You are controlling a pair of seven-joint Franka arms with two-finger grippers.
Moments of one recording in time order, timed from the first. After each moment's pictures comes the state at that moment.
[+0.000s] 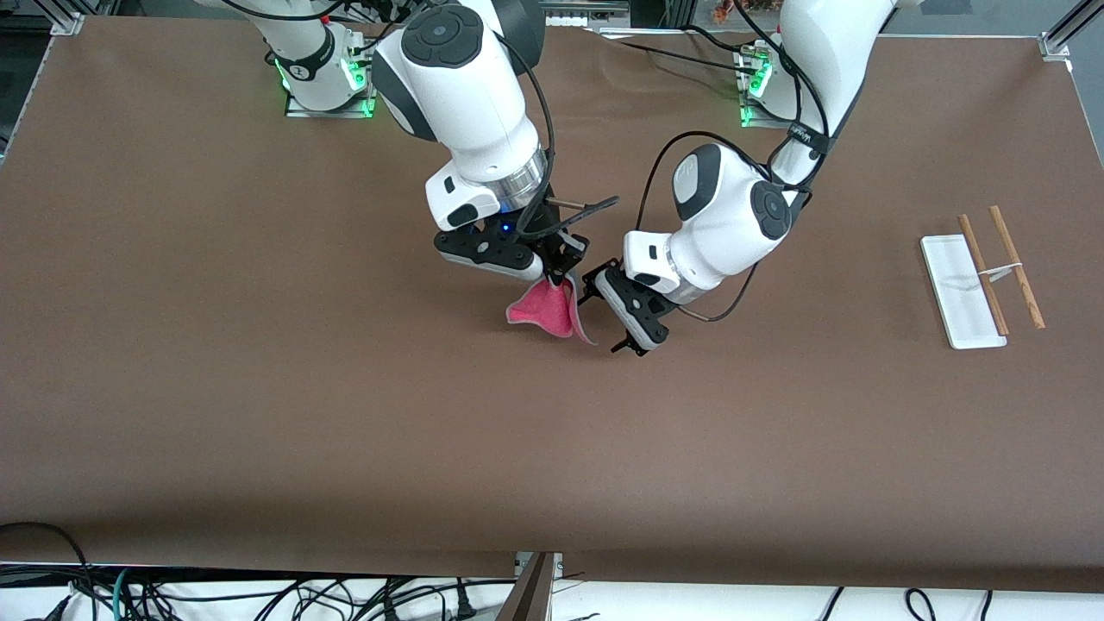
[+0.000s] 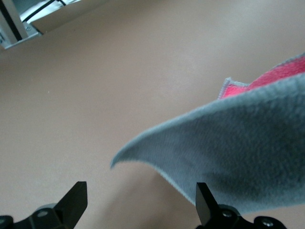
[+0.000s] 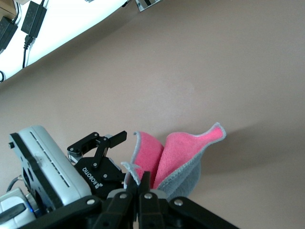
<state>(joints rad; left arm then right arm) -0.40 0.50 -0.18 -1.77 -0.62 2.63 0.78 0.70 0.54 0.03 -1.18 0.02 2.07 1.10</state>
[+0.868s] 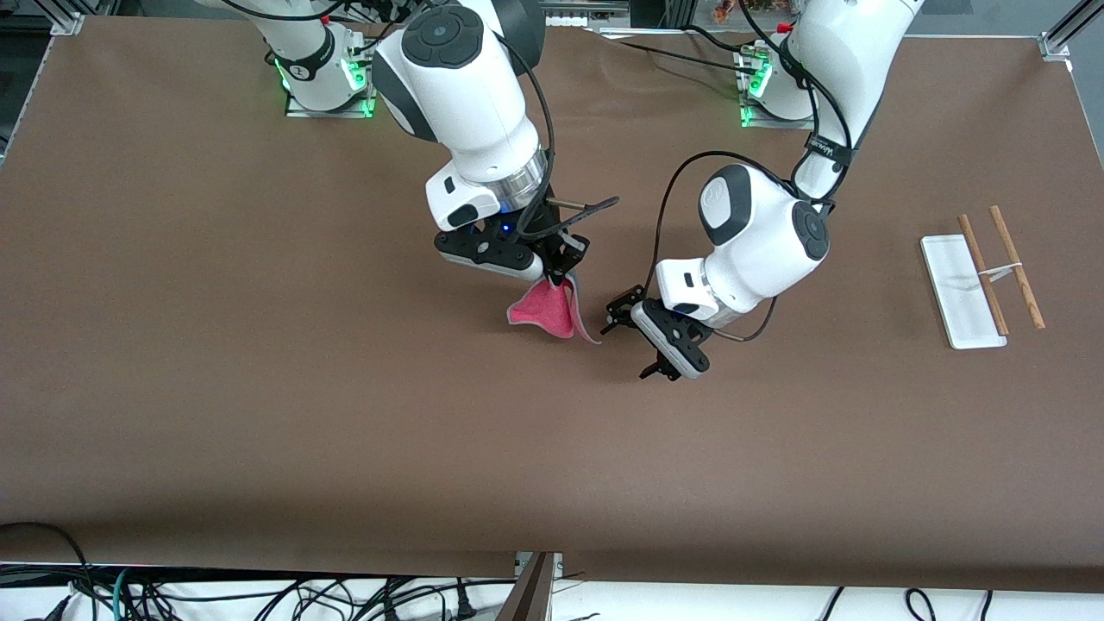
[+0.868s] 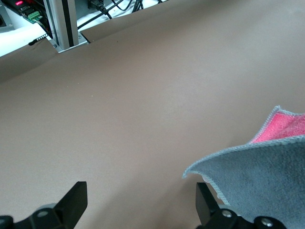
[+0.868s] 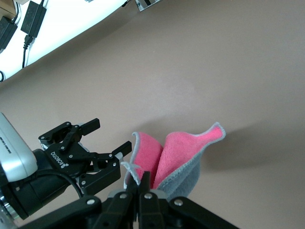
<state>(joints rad) -0.36 0.52 -0.15 -1.73 -0.71 2.63 0.77 0.70 0.54 0.03 -1.18 0.02 2.07 1.10</state>
